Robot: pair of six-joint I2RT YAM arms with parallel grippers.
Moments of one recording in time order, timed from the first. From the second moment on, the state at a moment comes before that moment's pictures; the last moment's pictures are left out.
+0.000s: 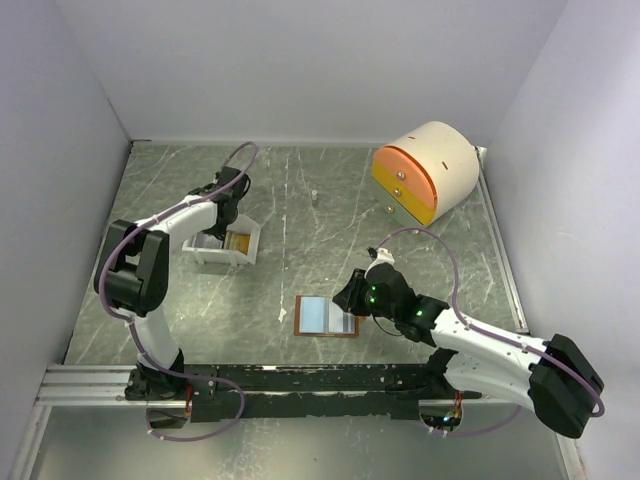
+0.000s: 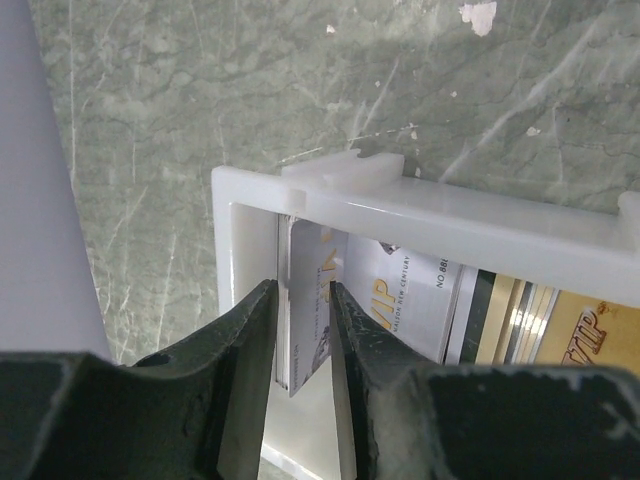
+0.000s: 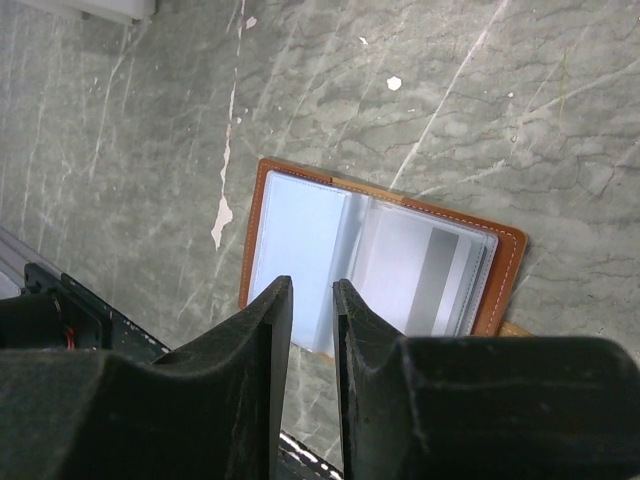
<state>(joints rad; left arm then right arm) -0.34 1.81 1.23 -0.55 -0.65 -0.05 0.84 0.98 0.38 -0.03 0.07 0.84</state>
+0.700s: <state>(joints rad) -0.33 1.83 1.23 -0.54 -0.68 -0.03 0.84 0.93 0.37 -0.06 0.08 0.84</state>
